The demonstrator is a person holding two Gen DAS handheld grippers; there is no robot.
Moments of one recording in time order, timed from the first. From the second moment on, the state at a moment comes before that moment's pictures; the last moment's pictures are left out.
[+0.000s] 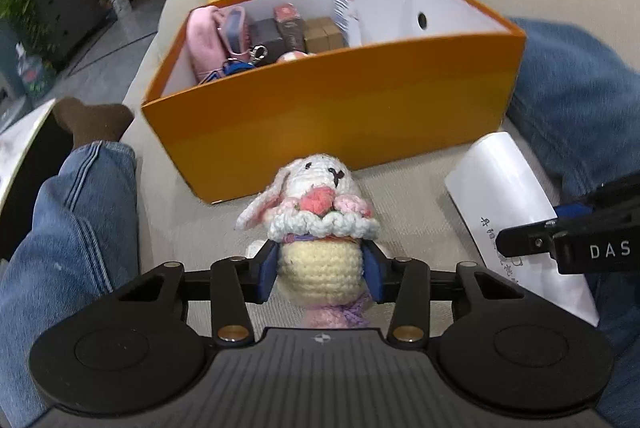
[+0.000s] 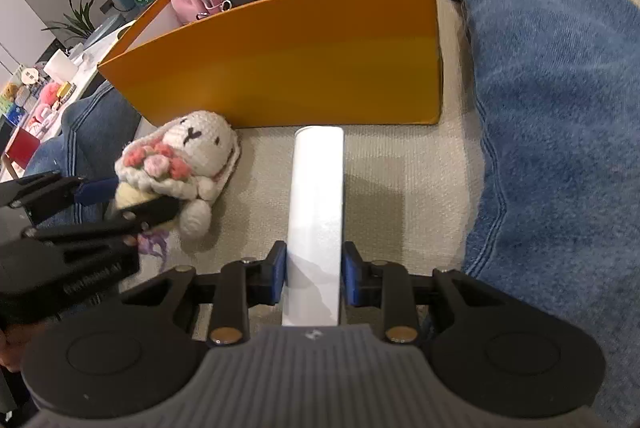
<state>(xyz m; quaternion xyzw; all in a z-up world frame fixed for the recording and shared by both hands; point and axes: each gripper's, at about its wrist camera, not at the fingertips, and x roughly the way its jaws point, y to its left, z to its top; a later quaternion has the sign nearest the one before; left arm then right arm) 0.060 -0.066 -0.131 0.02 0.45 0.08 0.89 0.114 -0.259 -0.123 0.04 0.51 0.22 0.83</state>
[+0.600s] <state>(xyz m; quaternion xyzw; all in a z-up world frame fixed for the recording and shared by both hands) 0.054 -0.066 0.004 -0.03 0.29 0.00 0.96 0.117 -0.269 0.017 0.03 0.39 0.27 0.88</state>
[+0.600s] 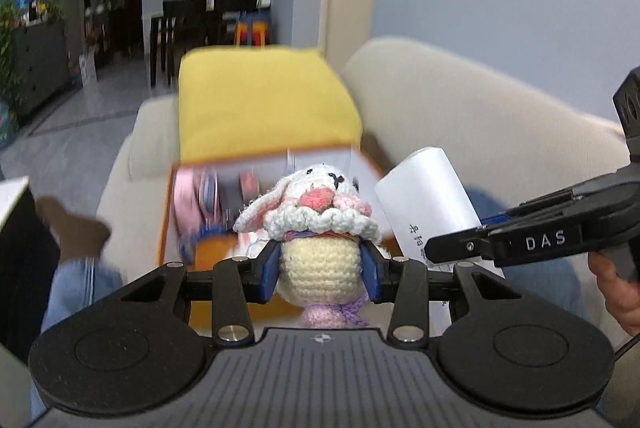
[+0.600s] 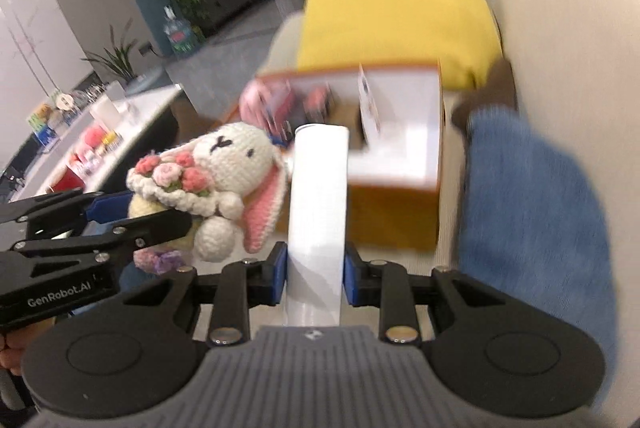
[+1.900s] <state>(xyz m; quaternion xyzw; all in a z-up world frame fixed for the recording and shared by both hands) 0.235 -0.057 -0.111 -0.06 0.42 -0.01 0.90 0.353 -0.168 -0.077 -0.18 0.57 0.13 0.79</state>
